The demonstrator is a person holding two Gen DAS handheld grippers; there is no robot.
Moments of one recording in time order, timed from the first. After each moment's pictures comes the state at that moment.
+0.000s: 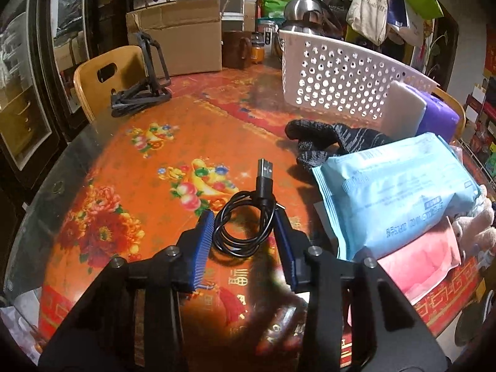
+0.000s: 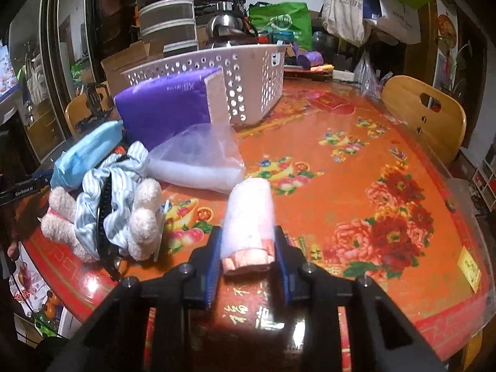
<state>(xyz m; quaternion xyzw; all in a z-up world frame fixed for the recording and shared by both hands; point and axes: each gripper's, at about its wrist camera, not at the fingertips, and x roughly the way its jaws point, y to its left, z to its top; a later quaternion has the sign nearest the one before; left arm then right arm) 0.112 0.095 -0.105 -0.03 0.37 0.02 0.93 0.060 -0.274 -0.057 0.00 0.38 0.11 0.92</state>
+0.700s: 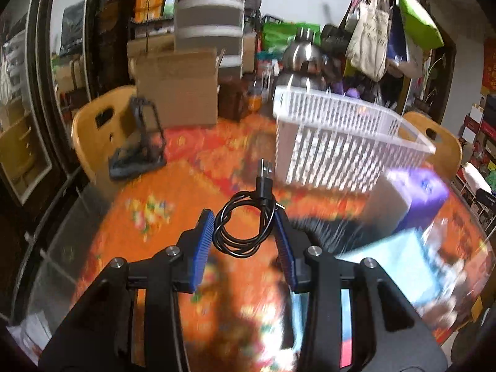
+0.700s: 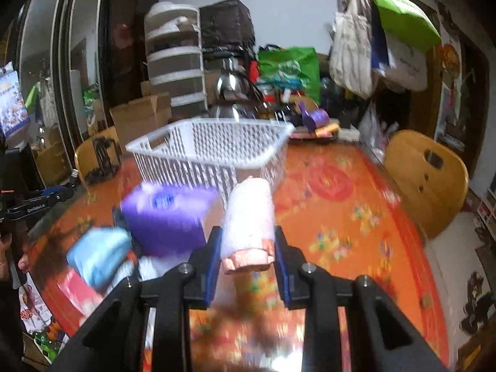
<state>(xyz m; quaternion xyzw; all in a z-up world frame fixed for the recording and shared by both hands) 0.151 0.089 -0.022 -0.04 0.31 0.02 0.95 0.117 -0.281 0.043 0.00 0.29 0.14 0.95</state>
